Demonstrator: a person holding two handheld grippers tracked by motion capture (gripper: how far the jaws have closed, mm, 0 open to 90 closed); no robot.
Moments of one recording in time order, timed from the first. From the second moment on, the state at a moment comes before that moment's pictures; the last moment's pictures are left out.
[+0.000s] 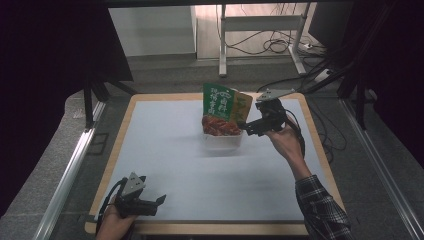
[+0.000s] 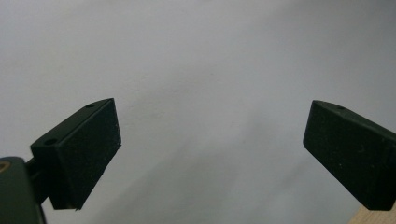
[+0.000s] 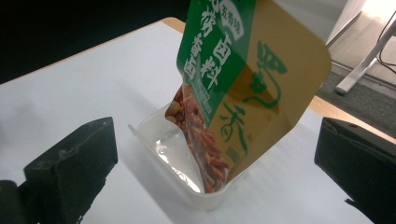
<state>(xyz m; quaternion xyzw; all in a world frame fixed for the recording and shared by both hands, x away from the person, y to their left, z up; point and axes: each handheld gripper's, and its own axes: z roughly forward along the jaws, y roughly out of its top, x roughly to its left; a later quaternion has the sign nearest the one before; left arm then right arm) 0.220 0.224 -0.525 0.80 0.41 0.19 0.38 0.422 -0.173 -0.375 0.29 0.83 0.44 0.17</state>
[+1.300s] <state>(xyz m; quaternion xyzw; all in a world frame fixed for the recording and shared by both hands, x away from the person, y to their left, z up) 0.220 0.224 -0.525 0.81 0.41 0.19 0.38 0.369 -0.206 -0.412 0.28 0.83 0.45 0.18</state>
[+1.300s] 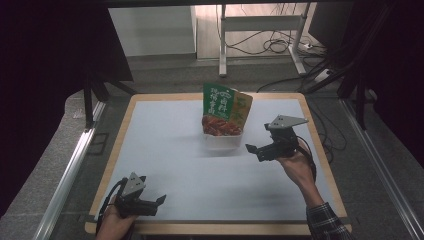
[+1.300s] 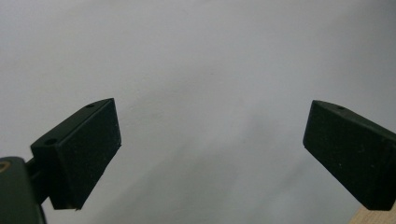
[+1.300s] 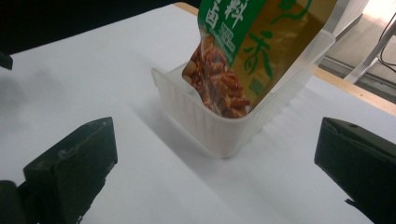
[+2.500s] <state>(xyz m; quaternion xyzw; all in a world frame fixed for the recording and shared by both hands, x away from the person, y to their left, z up) 0.220 0.224 -0.524 0.81 0.41 0.20 0.38 0.328 -0.239 -0.422 0.30 0.83 0.44 0.19</state>
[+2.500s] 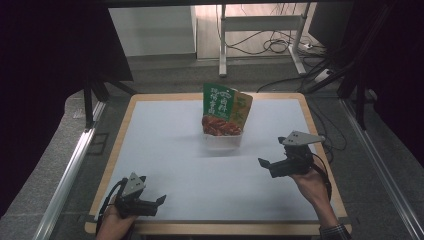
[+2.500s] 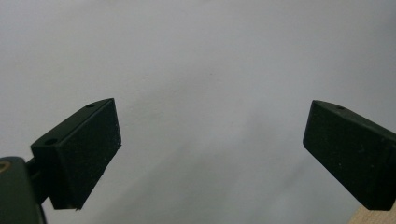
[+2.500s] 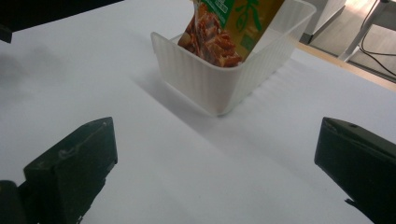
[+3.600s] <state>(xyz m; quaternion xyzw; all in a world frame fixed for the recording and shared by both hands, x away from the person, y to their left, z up) 0.220 0.223 -0.524 0.81 0.41 0.20 0.38 0.296 -0.290 -0.462 0.34 0.81 0.43 0.21</state>
